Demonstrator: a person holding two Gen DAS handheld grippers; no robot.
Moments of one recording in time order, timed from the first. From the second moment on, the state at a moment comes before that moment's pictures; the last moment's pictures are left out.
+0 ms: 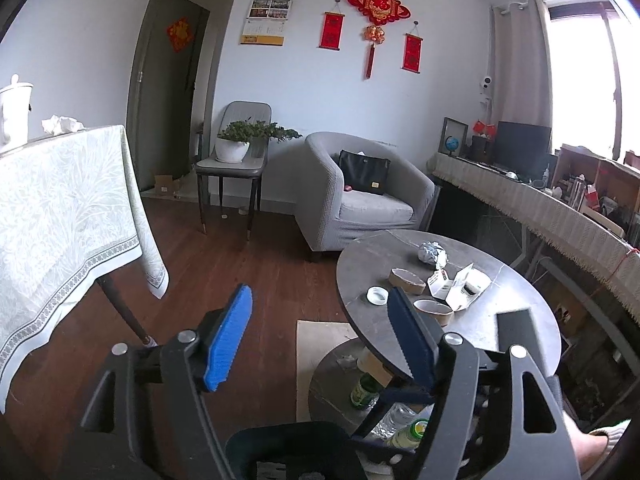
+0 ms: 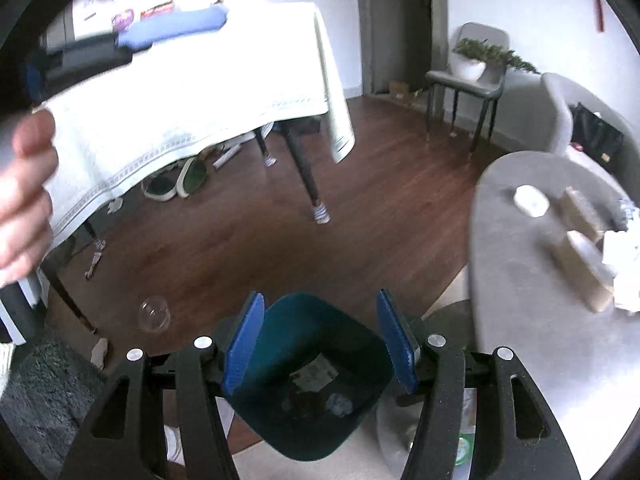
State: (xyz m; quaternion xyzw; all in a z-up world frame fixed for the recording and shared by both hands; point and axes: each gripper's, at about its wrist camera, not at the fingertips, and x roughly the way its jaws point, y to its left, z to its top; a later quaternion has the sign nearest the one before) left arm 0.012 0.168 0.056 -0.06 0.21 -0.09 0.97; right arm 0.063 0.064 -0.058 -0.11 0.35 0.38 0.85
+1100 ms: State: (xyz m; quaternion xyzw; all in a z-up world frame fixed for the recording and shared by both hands) left arm 0.091 0.076 0.017 -0.03 0.27 -0.14 0.95; right arm 0.156 -0.135 -0.012 0.00 0.29 0.19 0.94
